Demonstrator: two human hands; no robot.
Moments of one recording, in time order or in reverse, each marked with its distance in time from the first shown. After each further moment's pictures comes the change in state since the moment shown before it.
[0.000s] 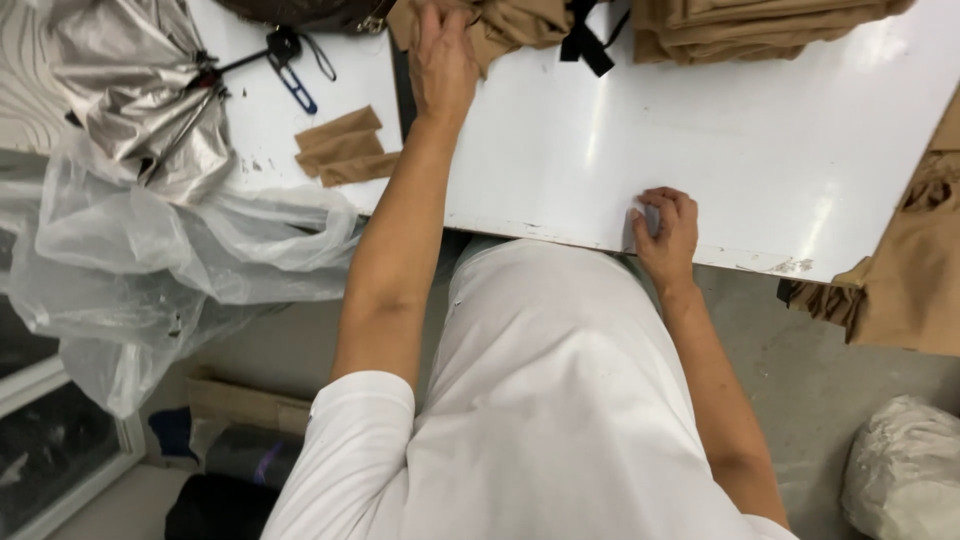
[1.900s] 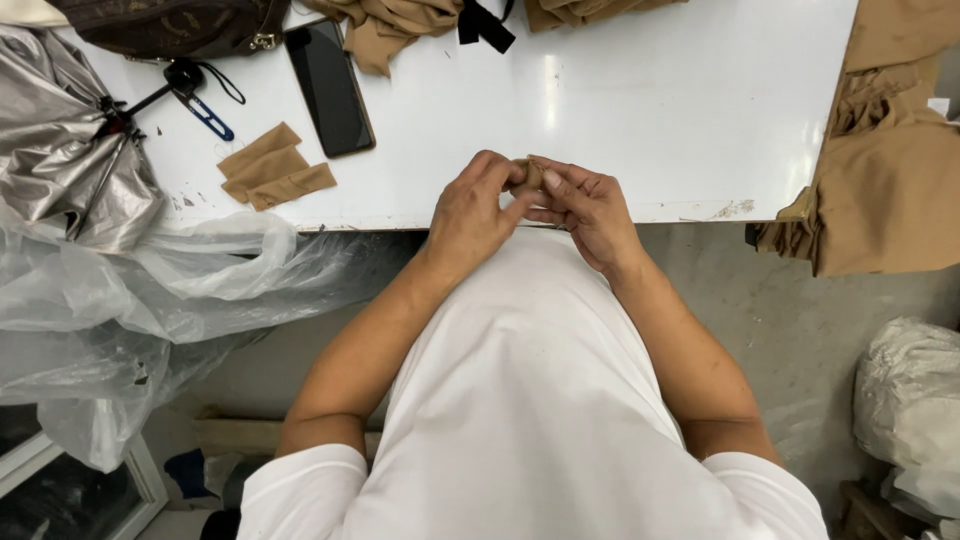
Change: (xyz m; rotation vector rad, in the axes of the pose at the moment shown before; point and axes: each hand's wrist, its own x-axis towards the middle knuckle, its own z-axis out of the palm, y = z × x) left_hand -0.117 0.193 -0.096 -0.528 -0.538 -0.022; right_hand 0.043 -0.107 -0.056 1.294 -0.171 0.695
